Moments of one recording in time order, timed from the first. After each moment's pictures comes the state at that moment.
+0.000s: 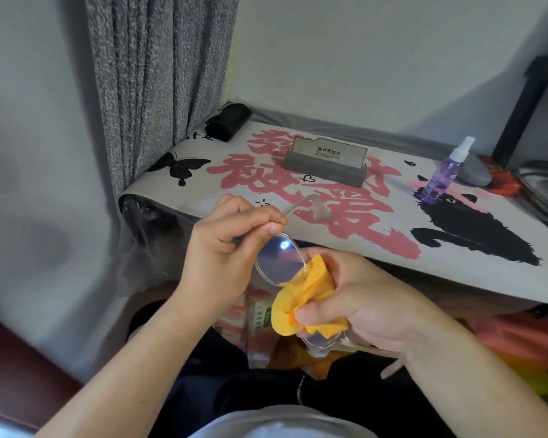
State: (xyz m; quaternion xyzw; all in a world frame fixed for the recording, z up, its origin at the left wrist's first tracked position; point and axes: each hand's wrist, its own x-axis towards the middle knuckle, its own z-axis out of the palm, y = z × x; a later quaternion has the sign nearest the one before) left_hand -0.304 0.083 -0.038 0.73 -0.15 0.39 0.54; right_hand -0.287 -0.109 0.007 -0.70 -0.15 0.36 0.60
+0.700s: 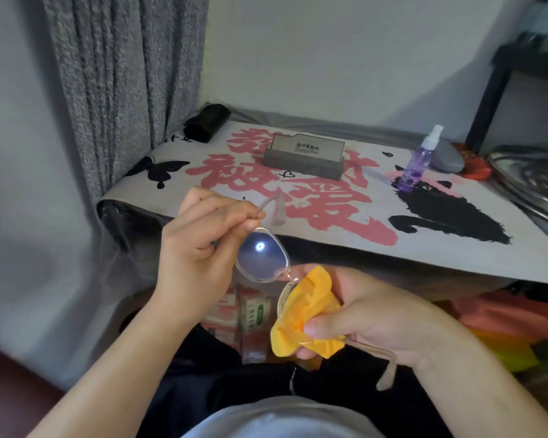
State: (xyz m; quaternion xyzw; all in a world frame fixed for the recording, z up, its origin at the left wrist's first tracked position) left_hand -0.315 0.079 -0.025 0.76 -0.19 0.48 0.40; right_hand -0.298 -0.144 -0.006 -0.64 -0.18 0.43 0.62
